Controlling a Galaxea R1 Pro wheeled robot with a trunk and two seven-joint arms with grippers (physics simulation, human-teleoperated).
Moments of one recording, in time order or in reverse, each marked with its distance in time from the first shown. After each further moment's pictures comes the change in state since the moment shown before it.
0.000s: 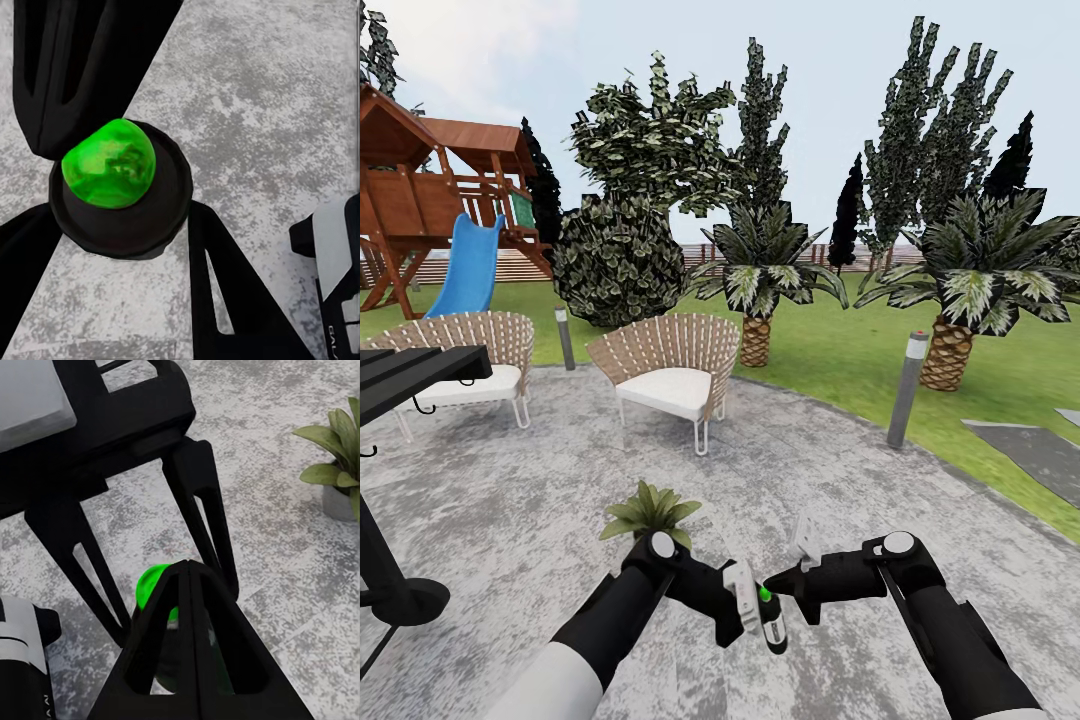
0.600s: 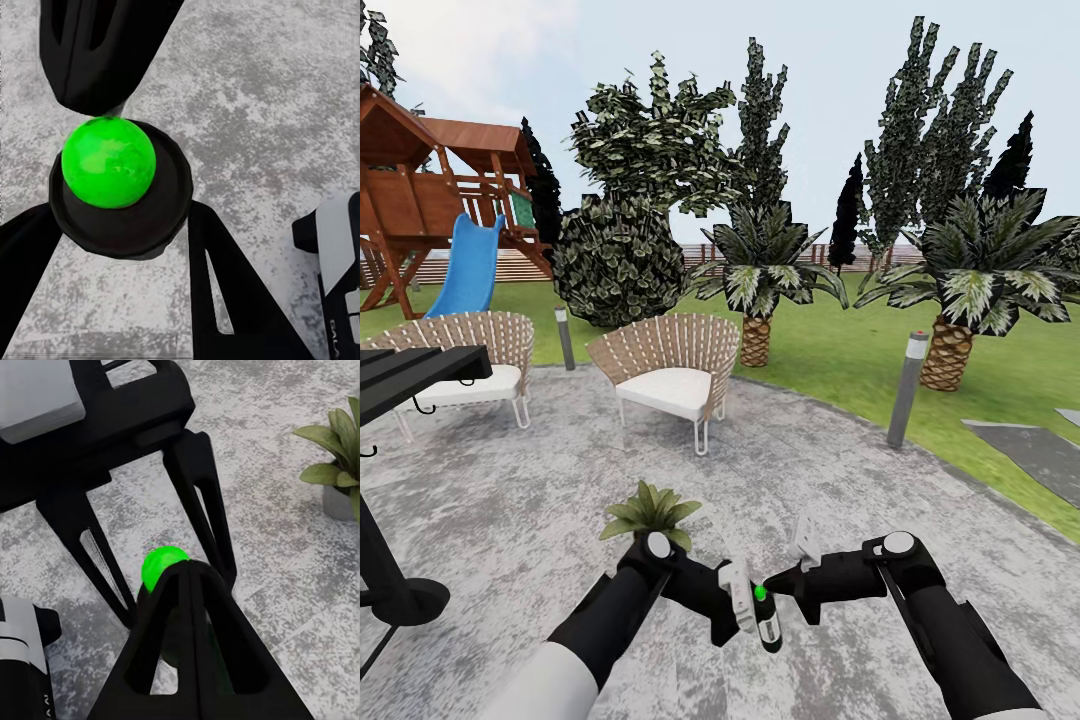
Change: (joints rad) left arm 0.000 0.014 0.002 0.002 0.001 0.002 0.005; right arm 0.000 0.000 0.000 0.000 0.000 0.000 0.000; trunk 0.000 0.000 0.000
